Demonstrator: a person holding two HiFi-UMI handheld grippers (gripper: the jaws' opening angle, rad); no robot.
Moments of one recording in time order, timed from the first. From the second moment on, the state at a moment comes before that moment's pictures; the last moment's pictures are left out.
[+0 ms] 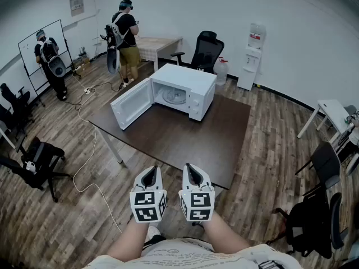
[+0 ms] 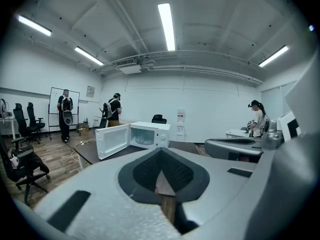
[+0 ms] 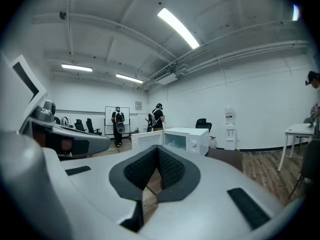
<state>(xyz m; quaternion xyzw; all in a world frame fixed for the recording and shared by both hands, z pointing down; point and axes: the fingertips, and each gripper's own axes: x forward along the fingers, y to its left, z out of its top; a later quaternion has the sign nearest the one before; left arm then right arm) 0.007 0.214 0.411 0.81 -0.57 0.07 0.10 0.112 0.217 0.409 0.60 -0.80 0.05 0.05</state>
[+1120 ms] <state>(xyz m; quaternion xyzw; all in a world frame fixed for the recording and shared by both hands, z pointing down) -0.065 0.136 0.418 0.82 -0.55 0.06 0.11 0.017 0.138 0.409 0.59 -0.80 0.04 0.06</state>
